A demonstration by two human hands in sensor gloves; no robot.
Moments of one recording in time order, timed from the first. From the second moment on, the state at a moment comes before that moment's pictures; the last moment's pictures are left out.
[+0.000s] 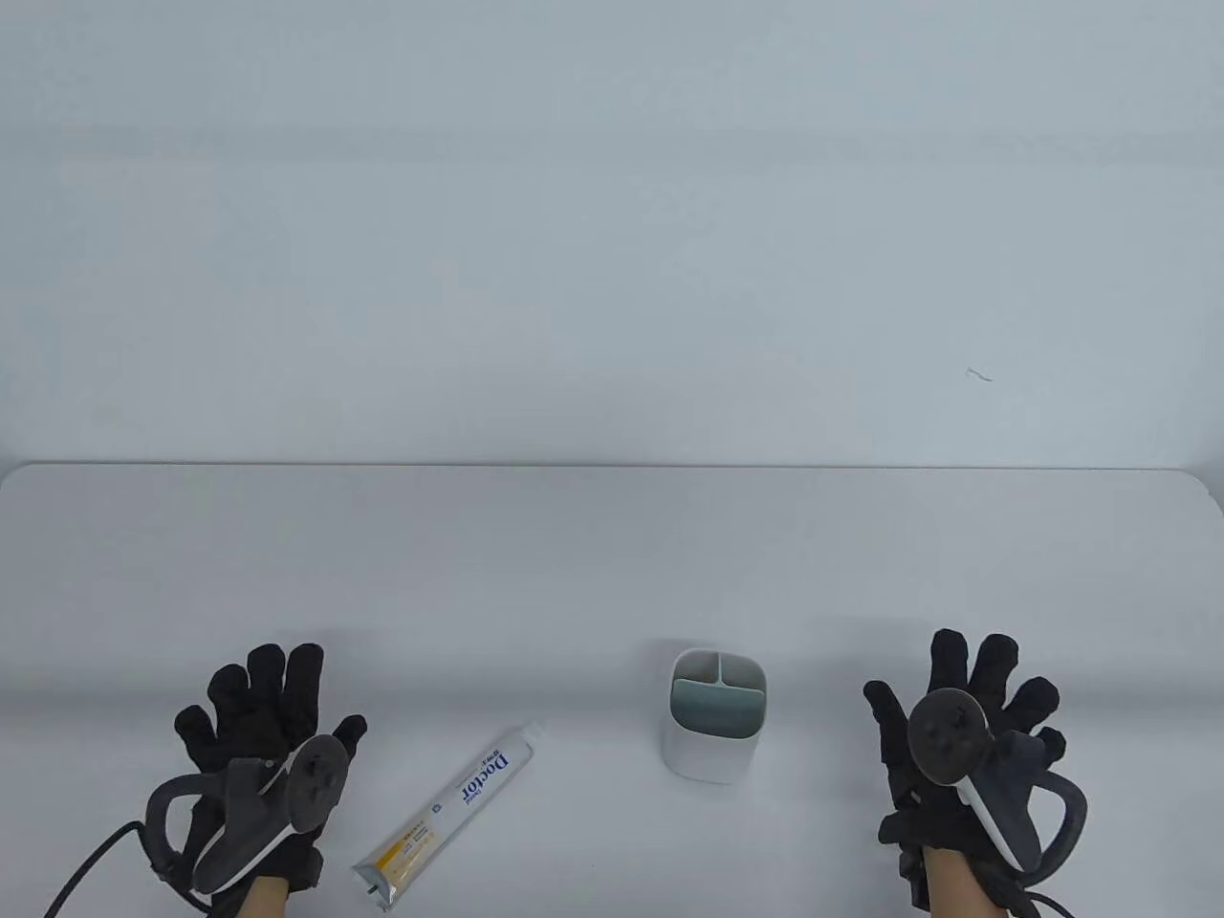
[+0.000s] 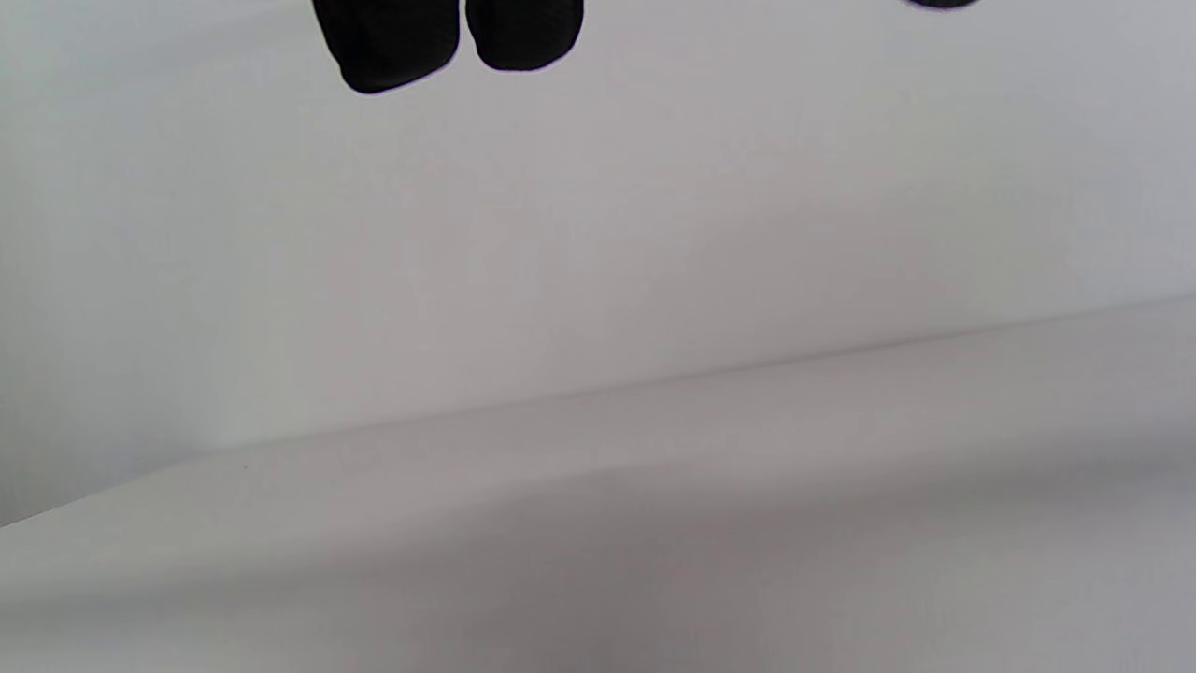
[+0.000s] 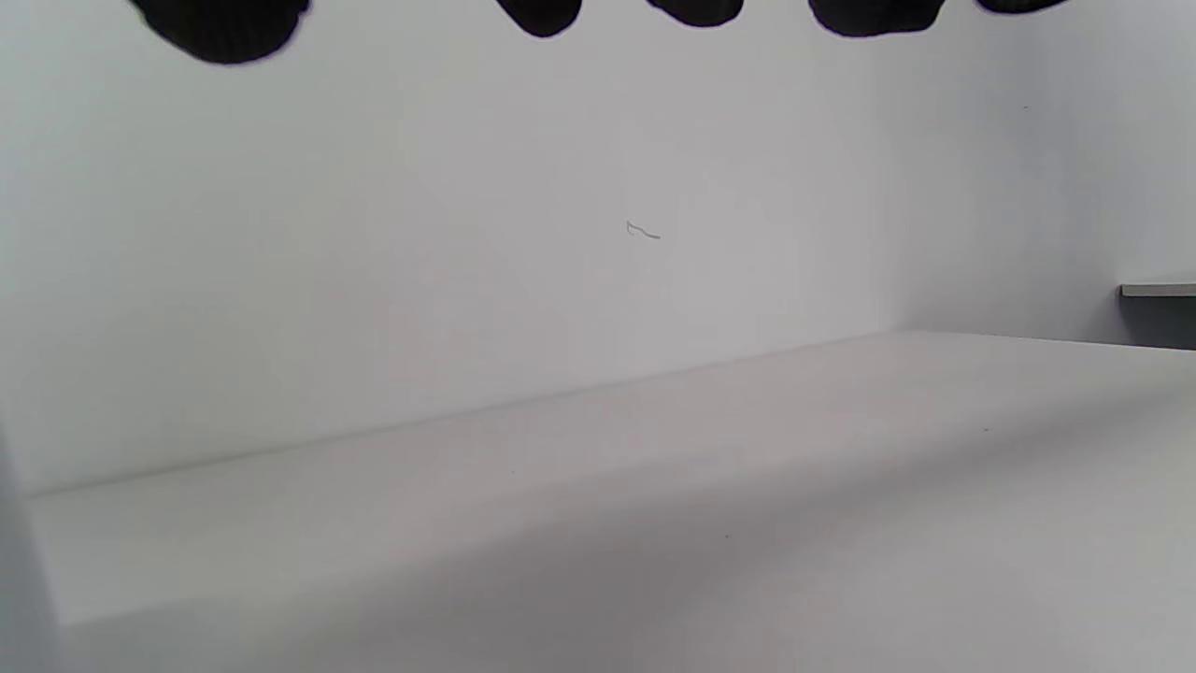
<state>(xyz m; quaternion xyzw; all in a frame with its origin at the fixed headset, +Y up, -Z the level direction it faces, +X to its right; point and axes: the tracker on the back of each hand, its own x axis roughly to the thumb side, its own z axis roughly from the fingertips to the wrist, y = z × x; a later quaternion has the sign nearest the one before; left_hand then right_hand) -0.292 -0.681 -0.312 0.09 0.02 -0.09 0.99 0.249 -0.659 -0.321 -0.17 -0.08 0.98 0.08</state>
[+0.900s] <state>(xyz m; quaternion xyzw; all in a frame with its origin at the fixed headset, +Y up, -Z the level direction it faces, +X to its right) -0.250 -0.754 -0.319 -0.14 -0.11 0.09 0.98 0.244 -0.661 -0.322 -0.15 -0.08 0.98 0.10</state>
